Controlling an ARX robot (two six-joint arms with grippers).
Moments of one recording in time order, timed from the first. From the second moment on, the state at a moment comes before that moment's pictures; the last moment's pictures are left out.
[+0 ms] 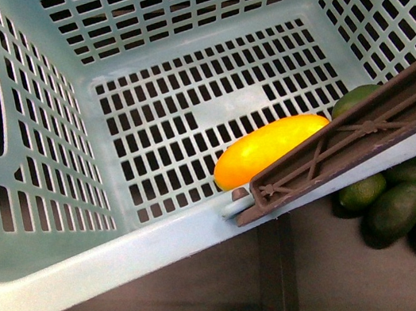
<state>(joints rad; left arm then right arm) -0.75 1.61 1.34 -0.29 0.10 -0.92 0.00 0.27 0.02 0.27 0.00 -0.01</state>
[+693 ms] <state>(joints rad) -0.75 1.61 1.34 -0.29 0.10 -0.92 0.00 0.01 0.02 0.00 0.00 -0.01</state>
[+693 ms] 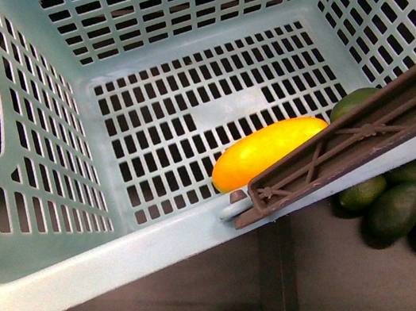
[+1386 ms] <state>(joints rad) -0.75 1.61 1.34 -0.29 0.10 -0.92 0.00 0.01 0.02 0.00 0.00 -0.01</state>
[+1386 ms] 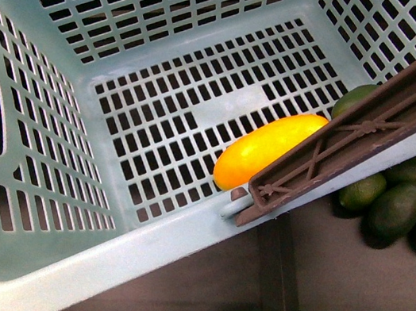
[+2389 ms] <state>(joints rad) -0.56 1.86 1.40 -0.19 -0.47 -1.52 0.00 0.01 0.02 0.00 0.00 -0.01</state>
